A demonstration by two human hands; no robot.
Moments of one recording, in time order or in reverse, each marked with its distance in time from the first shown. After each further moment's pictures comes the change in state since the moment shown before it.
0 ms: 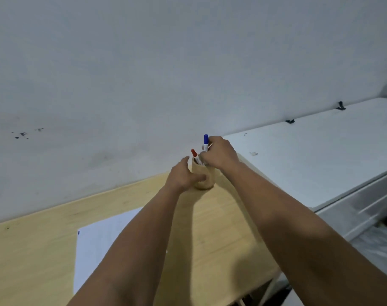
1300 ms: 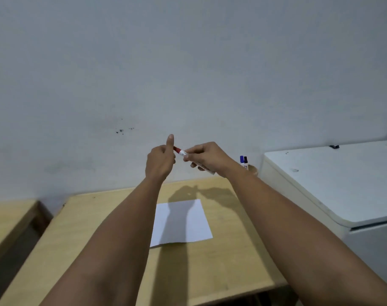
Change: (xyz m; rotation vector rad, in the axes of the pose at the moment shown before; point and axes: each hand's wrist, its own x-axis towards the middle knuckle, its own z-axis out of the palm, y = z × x) left_hand -0.119 -0.037 -0.185 -0.275 0.580 -0.029; right_hand -0.082 -0.149 0.037 0.590 -0.497 -0.244
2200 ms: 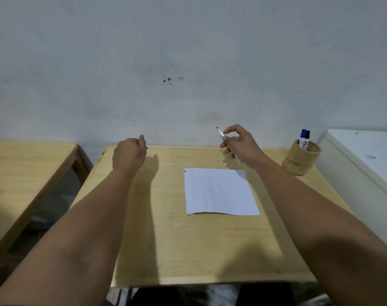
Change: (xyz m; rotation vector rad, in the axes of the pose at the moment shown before) left_hand 0.024 -0.198 -0.153 0.614 0.200 -0.067; right_hand 0.051 0.083 0.082 0.074 0.085 0.108
